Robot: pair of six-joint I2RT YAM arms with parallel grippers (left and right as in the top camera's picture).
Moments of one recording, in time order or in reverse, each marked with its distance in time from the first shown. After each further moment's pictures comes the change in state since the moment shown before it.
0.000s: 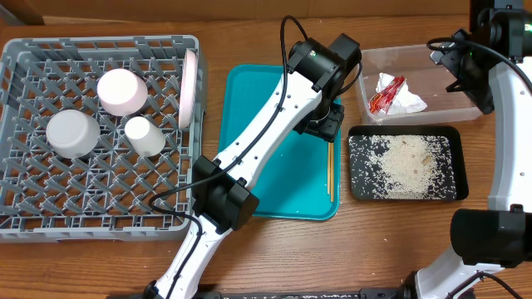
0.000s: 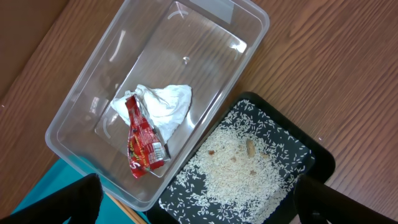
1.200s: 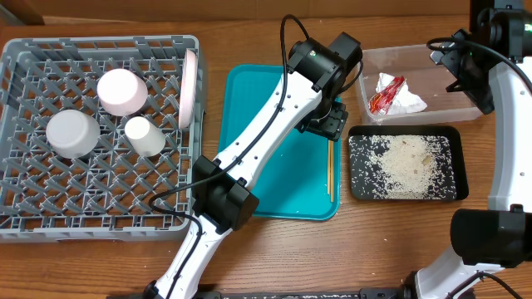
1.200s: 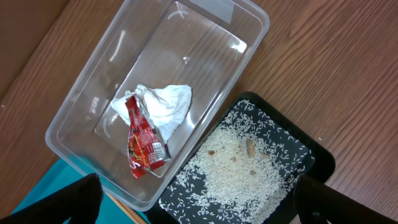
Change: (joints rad) left arm 0.000 0.000 0.000 0.027 0.000 0.000; right arm 0.000 0.000 0.000 0.000 0.000 0.000
